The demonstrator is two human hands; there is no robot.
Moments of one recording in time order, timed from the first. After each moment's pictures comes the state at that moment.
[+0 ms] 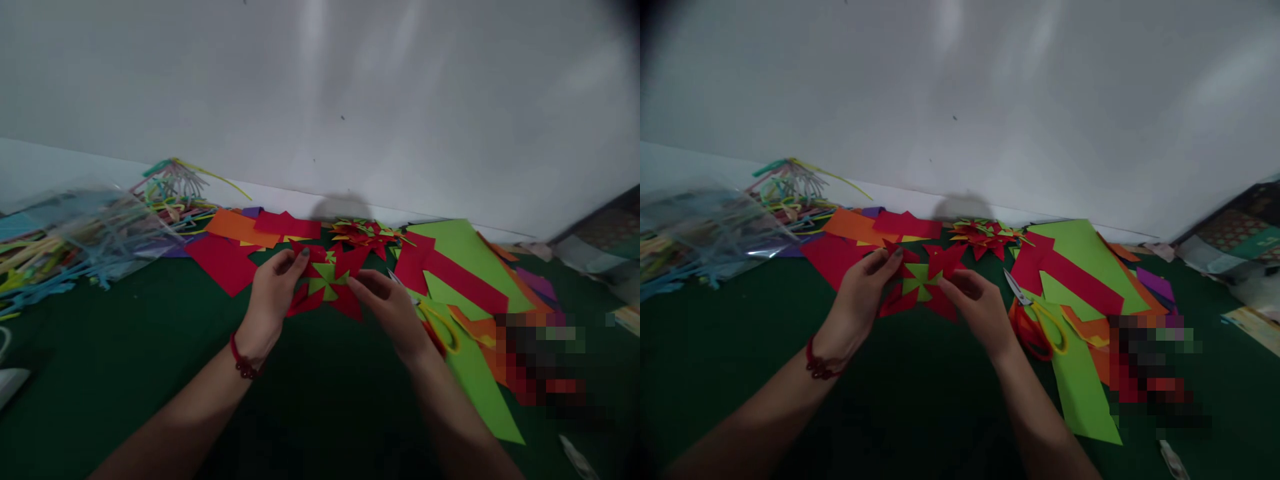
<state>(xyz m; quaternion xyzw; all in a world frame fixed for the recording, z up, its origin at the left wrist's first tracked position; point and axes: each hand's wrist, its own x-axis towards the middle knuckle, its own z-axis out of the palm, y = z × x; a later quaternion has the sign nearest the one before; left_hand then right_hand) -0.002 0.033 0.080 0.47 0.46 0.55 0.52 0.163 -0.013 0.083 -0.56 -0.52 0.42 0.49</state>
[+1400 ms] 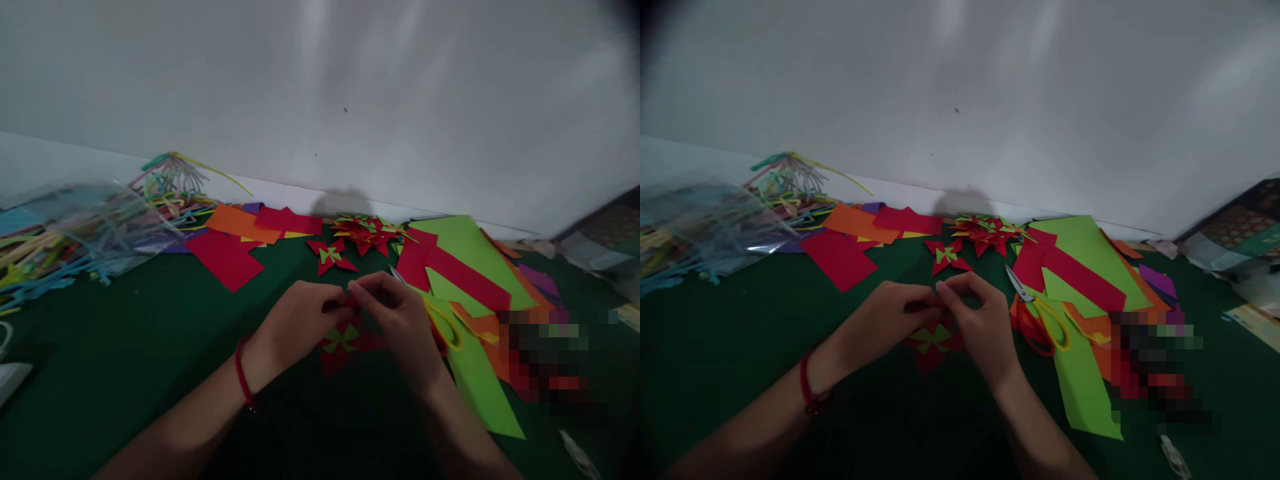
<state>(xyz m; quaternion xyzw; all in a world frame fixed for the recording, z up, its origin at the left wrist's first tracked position) 0.001 0.001 0.105 0.84 0.38 0.21 0.33 0.145 -0.034 0.099 -0.57 -0.57 0.33 0.50</state>
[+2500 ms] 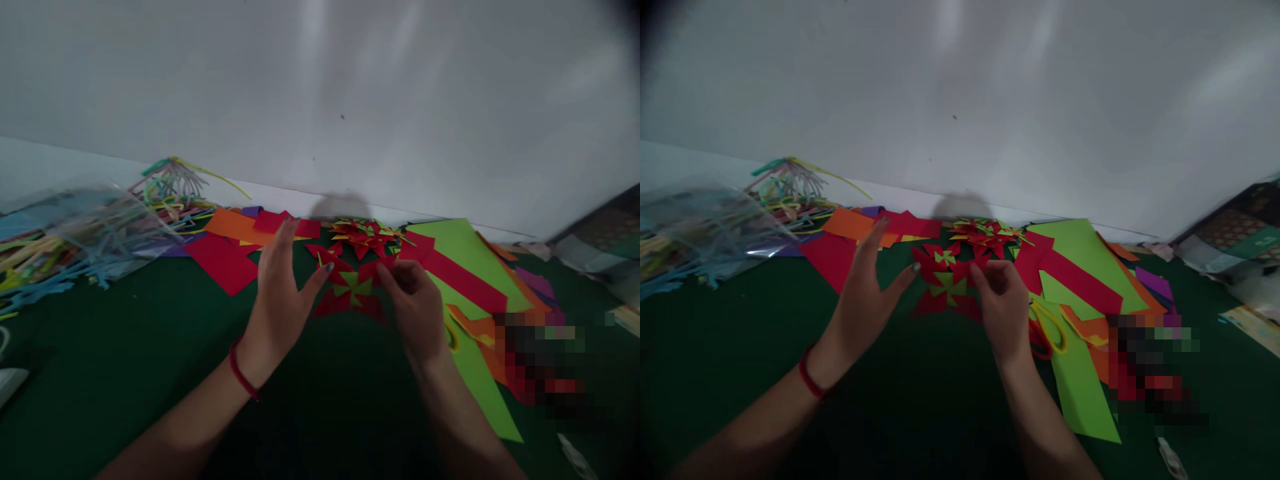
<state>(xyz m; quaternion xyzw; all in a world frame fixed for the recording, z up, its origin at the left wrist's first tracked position) 0.003 0.012 0.097 0.71 0.49 0.47 0.17 0.171 -0.015 0.084 -0.59 -0.48 0.24 0.60</state>
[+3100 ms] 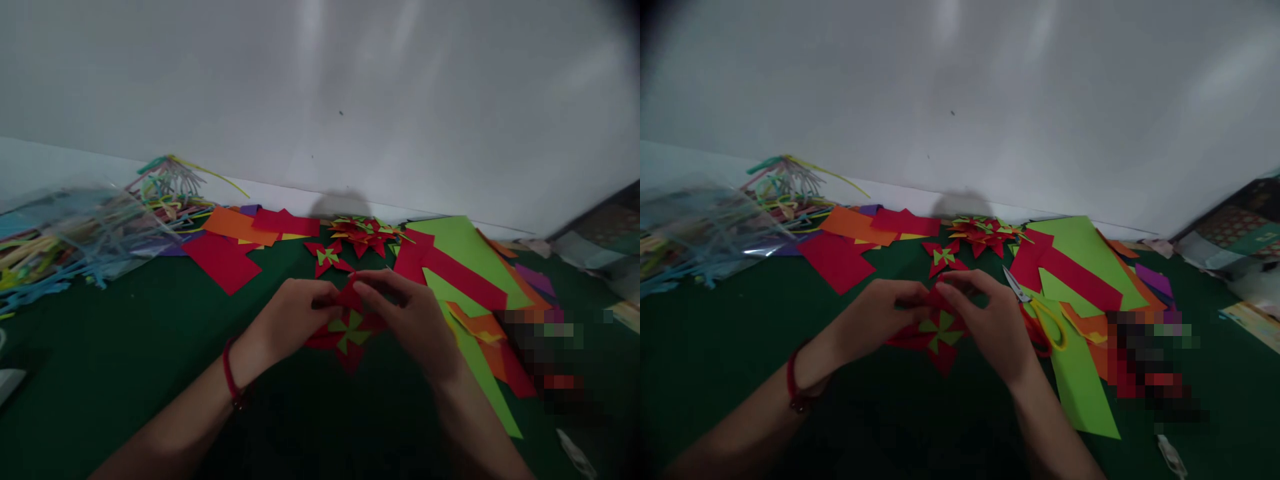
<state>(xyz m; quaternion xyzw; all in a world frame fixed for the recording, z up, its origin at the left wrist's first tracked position) -0.005 0.008 0.102 0.80 0.39 0.22 0.40 0.167 -0.034 0.112 -0.59 -0.62 0.27 0.44</state>
